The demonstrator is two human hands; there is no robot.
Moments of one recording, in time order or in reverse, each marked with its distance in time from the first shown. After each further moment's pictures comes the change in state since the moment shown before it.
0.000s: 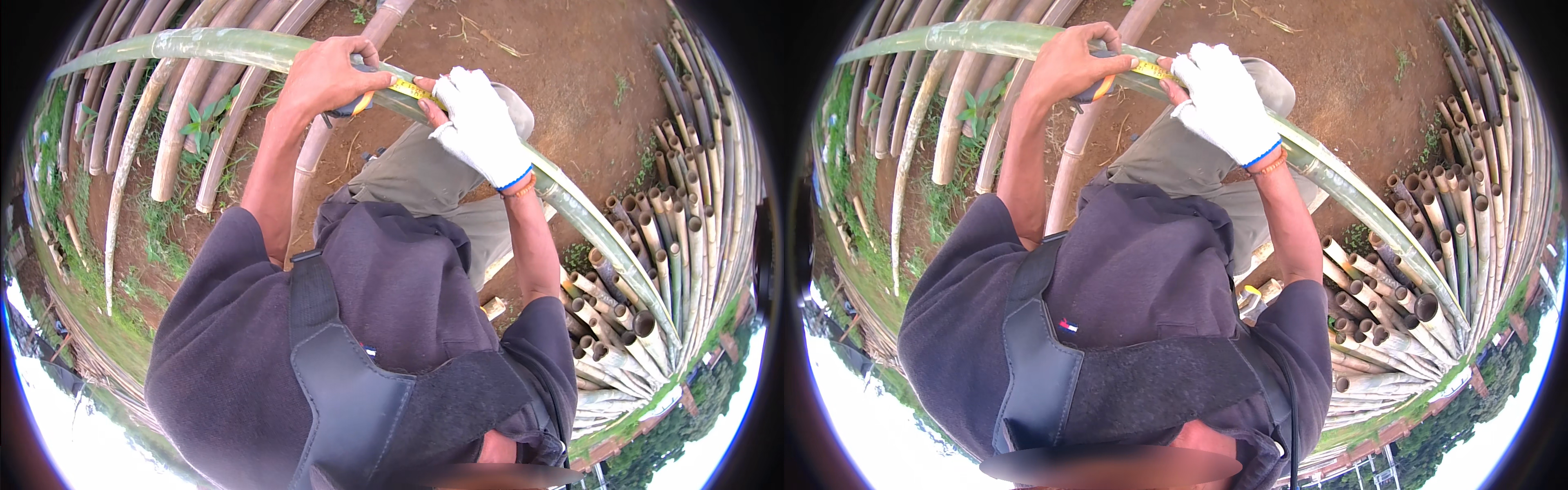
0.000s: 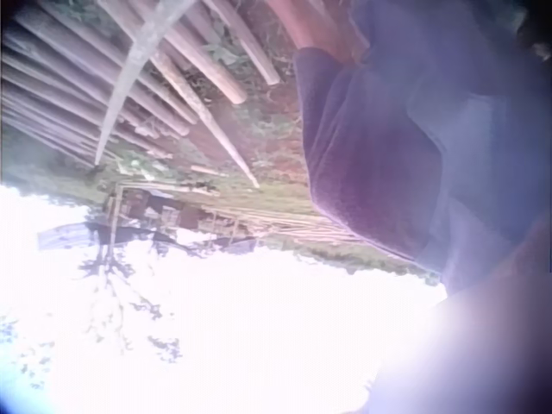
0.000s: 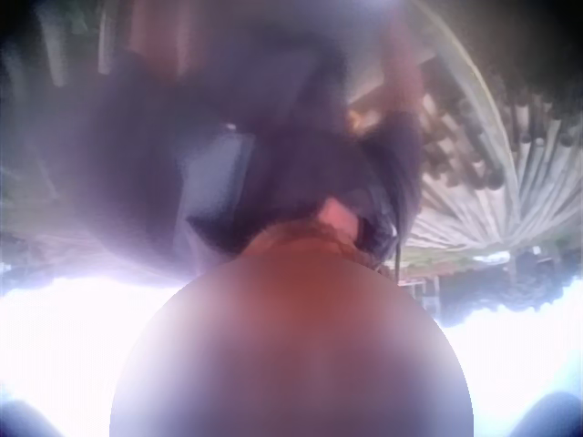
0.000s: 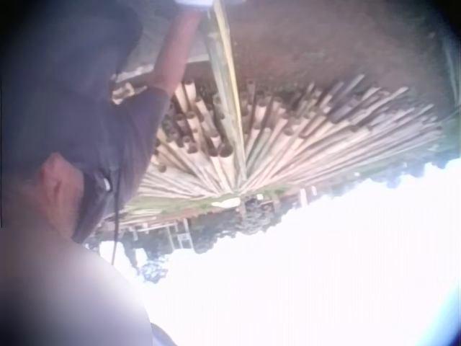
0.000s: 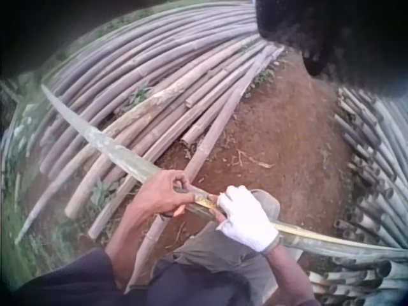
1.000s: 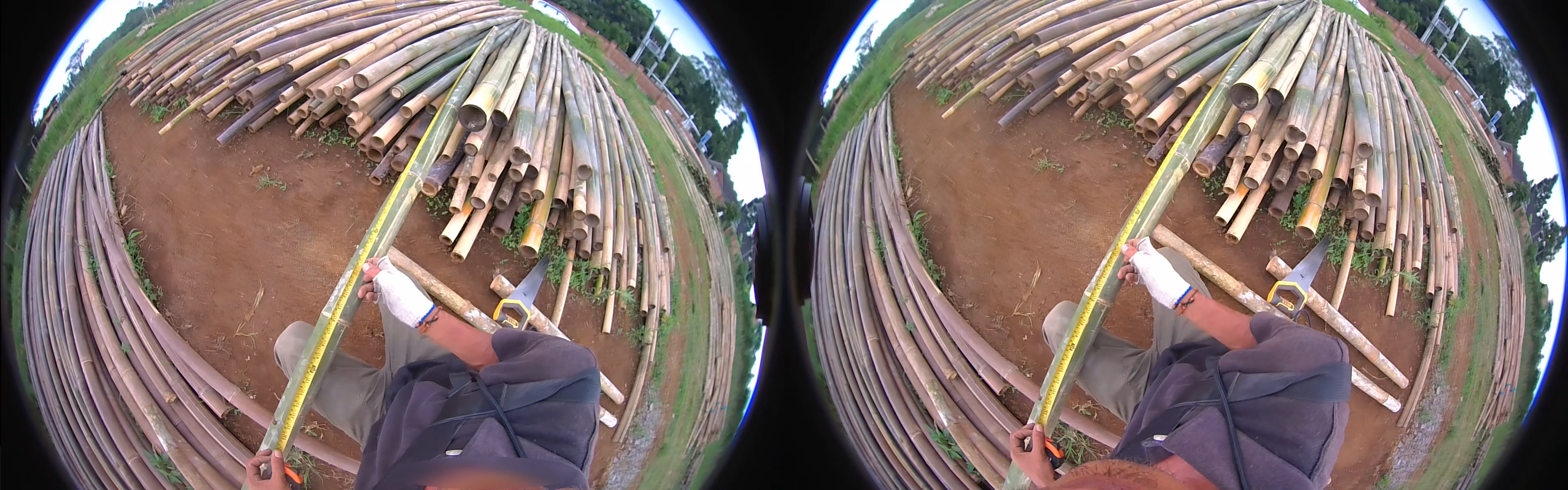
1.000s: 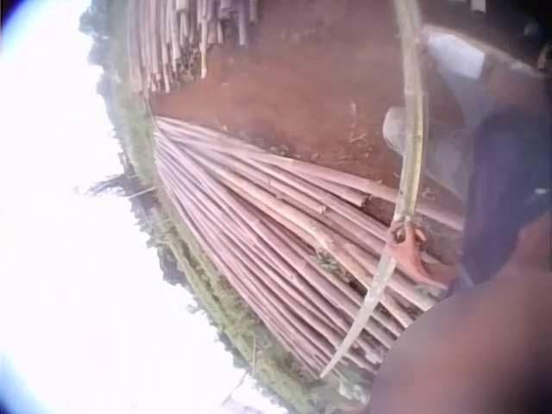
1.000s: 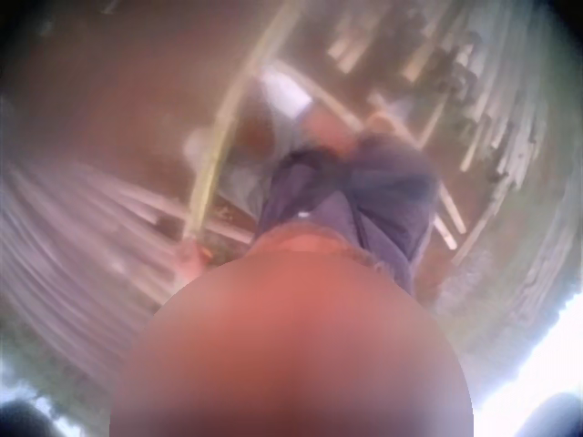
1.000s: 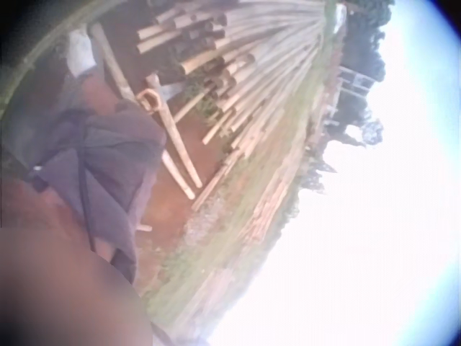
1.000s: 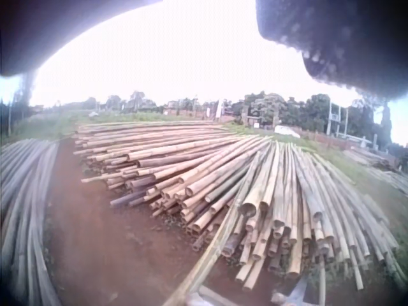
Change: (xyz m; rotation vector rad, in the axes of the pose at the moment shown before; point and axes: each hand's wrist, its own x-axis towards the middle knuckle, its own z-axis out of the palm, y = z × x) left_hand -0.031 0.022 -0.037 -0.373 -0.303 0.132; right_hand -0.232 0.004 -0.043 1.289 1.600 1.117
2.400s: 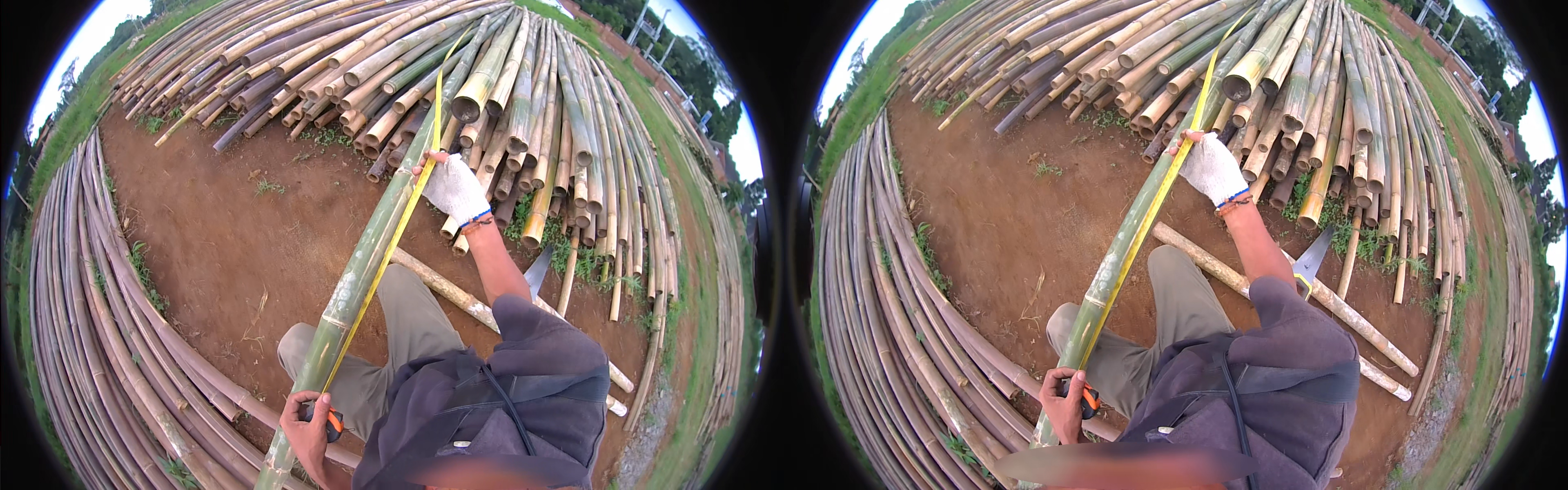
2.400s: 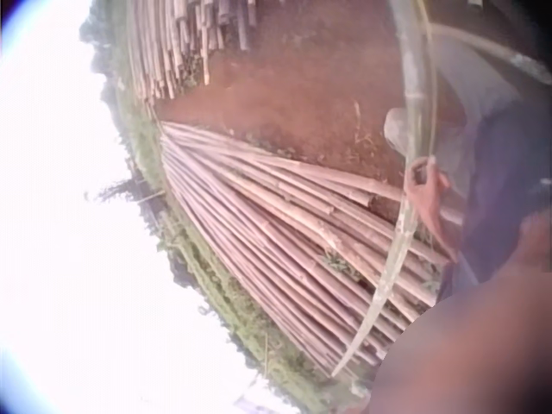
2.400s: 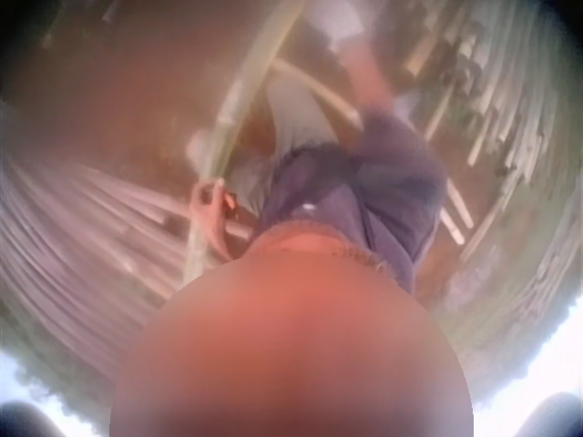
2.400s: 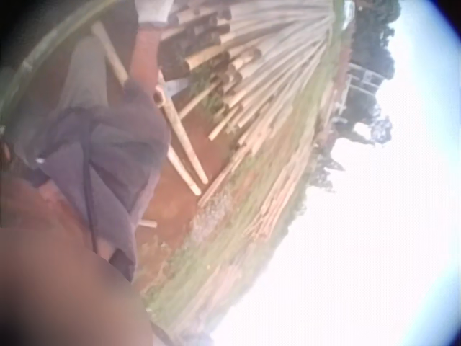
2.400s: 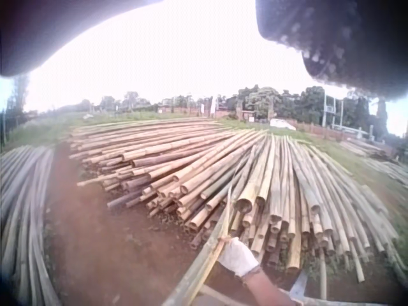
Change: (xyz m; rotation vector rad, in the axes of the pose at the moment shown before) left_hand 0.036 0.063 0.119 -0.154 -0.260 0.207; right_hand 0.053 -0.217 -0.065 0.378 -0.175 -0.326
